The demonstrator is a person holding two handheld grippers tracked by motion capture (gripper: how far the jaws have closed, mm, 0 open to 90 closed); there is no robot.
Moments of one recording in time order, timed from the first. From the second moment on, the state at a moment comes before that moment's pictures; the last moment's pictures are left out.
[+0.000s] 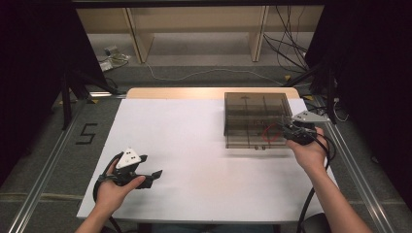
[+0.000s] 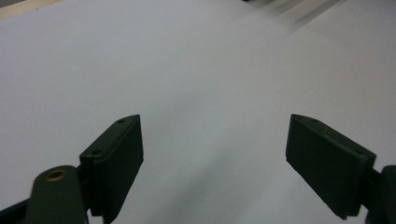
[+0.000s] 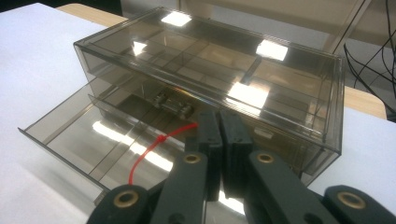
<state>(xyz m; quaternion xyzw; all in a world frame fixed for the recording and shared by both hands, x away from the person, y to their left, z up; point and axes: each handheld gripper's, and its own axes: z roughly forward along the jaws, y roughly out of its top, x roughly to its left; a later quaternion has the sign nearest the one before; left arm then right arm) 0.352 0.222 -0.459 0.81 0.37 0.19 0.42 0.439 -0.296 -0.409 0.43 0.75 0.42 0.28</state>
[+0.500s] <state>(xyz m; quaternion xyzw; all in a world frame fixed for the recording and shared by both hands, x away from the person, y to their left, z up) 0.351 0.223 -0.458 0.81 0.36 0.19 0.42 0.440 -0.302 -0.409 0.44 0.74 0.42 0.29</state>
